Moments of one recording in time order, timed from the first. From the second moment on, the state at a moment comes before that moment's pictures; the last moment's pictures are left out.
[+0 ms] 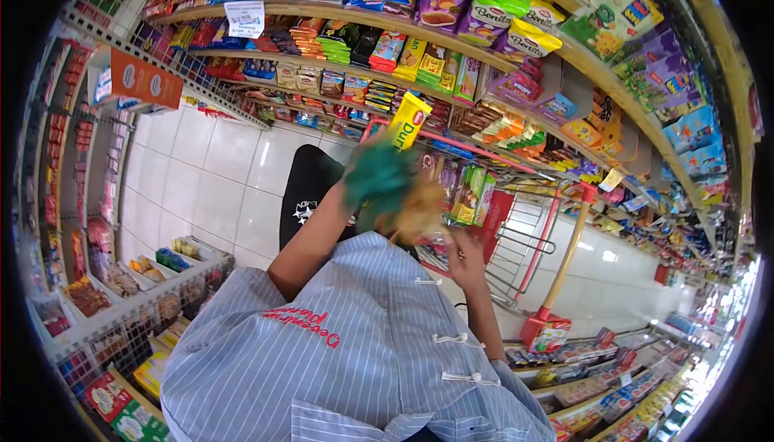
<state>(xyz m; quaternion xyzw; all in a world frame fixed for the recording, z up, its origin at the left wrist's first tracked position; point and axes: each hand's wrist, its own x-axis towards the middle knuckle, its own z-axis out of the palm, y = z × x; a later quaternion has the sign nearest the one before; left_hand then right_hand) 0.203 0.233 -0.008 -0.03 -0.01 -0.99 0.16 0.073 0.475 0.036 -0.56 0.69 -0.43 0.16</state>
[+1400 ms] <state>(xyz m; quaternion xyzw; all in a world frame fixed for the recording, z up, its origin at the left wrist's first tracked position) 0.205 0.260 -0.059 0.02 -0.03 -0.99 0.10 0.045 0.470 0.075 -0.44 0.75 -0.34 0.36</state>
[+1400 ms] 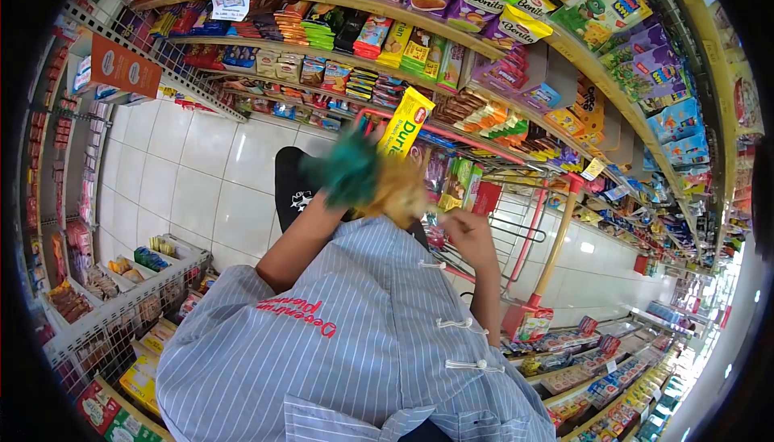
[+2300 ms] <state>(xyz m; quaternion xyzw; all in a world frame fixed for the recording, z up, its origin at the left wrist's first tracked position) 0.202 0.272 0.019 0.23 -0.16 -0.94 0.19 0.015 0.458 0.077 -0.36 0.76 -0.40 0.35</state>
